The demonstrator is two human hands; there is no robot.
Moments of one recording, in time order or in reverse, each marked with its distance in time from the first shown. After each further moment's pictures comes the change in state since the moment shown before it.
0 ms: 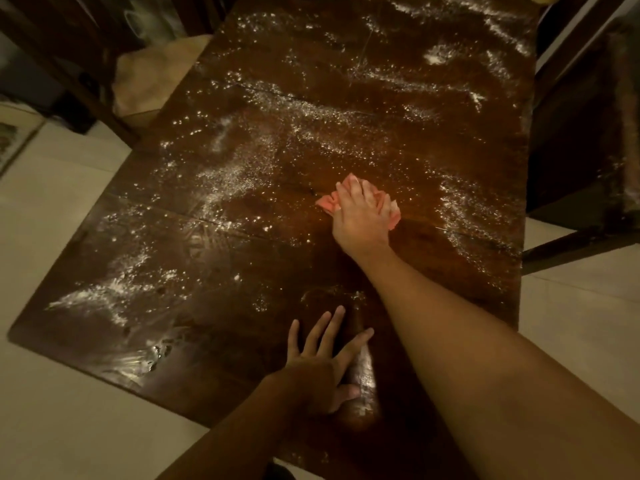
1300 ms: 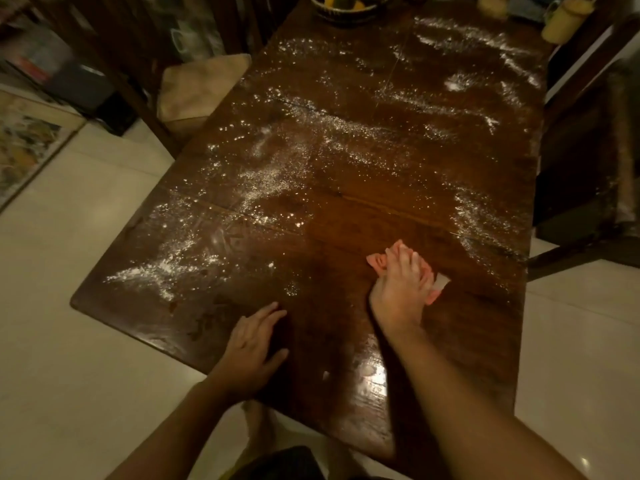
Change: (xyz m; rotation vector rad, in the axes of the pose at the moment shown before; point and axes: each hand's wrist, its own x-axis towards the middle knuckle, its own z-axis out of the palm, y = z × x) left_hand -0.083 -0.120 0.054 -0.300 0.587 -0.121; right_hand -0.141 -0.003 0.006 0.126 0.121 0.251
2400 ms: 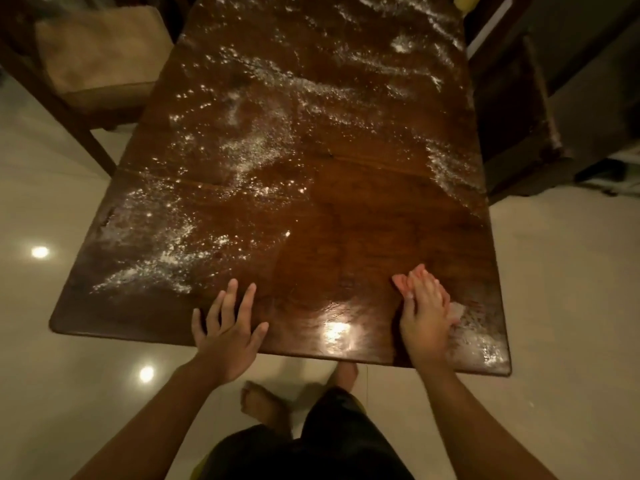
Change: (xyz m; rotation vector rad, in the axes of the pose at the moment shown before) left_hand -0.025 -0.098 -0.048 0.151 -0.228 -0.093; right_hand -0.163 -0.011 0.019 -0.032 0.183 0.322
